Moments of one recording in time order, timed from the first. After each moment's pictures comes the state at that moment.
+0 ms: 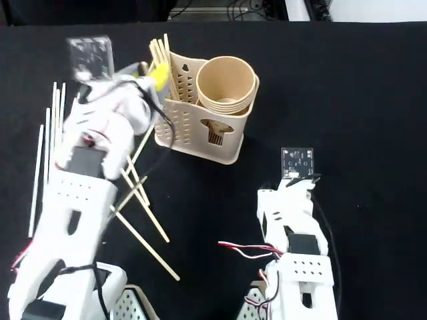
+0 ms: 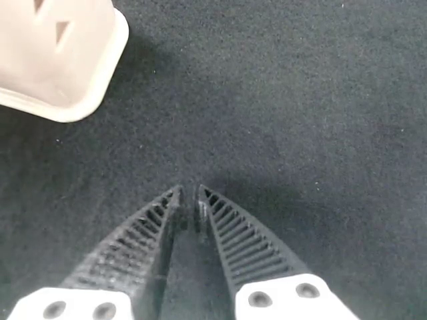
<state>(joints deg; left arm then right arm) 4.8 -36.1 30.7 30.5 11.9 3.3 -72.8 96.9 31.5 4.1</state>
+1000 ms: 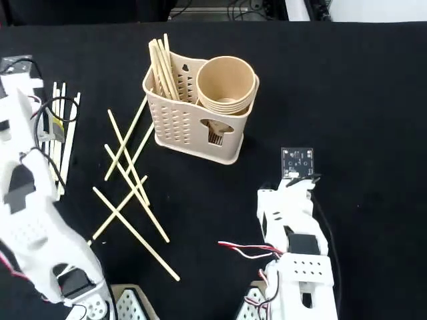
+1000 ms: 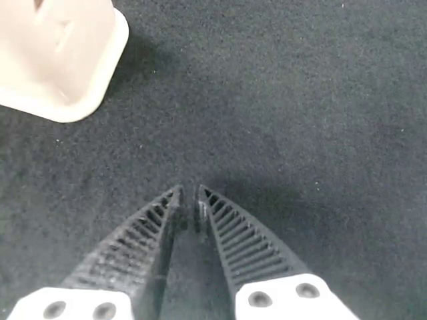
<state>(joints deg) -32.9 27.5 -18.9 75.3 -18.7 3.3 -72.8 96.9 31.5 4.1</state>
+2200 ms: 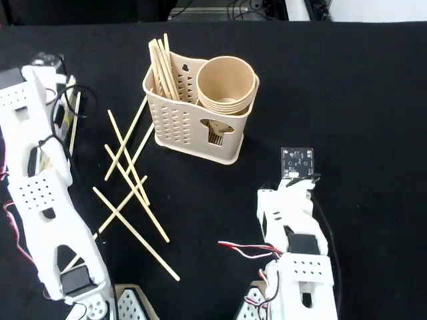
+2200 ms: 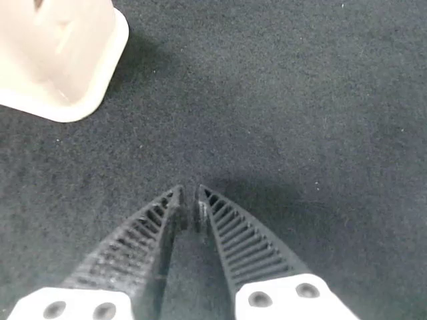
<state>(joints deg) -28.2 51.5 -59.6 100.4 -27.2 3.3 -72.8 96.9 31.5 4.1</state>
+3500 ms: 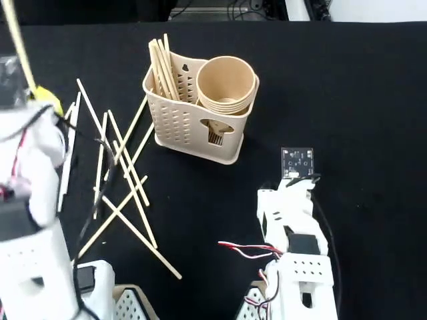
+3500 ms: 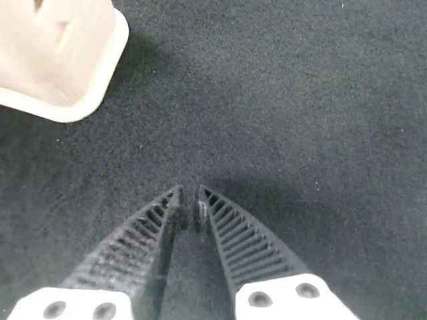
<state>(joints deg) -18.8 -54.6 24.5 57.0 -4.7 3.3 -72.8 96.9 31.5 4.1</state>
